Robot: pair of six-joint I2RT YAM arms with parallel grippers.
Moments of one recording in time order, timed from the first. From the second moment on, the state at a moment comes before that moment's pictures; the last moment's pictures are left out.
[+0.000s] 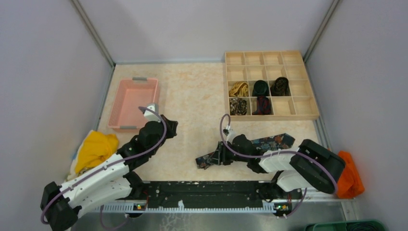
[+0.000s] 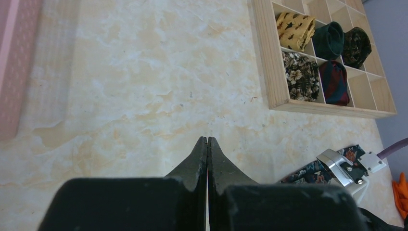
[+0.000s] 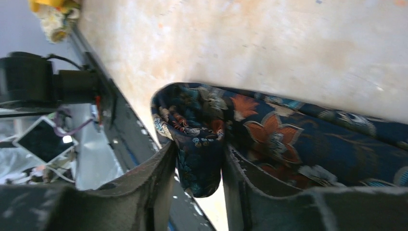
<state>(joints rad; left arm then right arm) -0.82 0.79 0.51 -0.07 -0.51 -0.72 0.89 1.34 0.21 0.64 -0.30 0.89</state>
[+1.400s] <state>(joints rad) -0.82 1.53 0.48 0.56 0.03 -0.58 1.20 1.22 0.38 0.02 0.03 0.82</state>
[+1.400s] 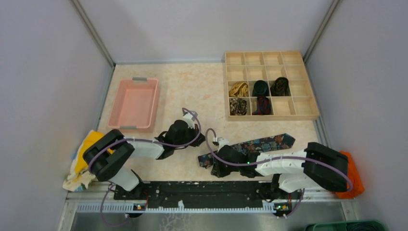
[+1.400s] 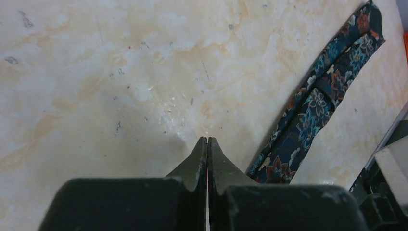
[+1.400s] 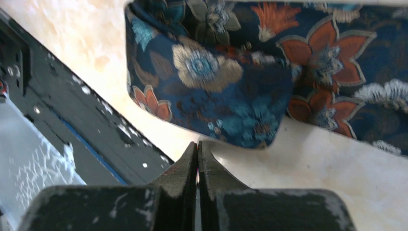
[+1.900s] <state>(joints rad) -0.85 1.63 0.38 0.78 0.12 -0.62 1.21 1.33 0.41 0.14 0.14 0.84</state>
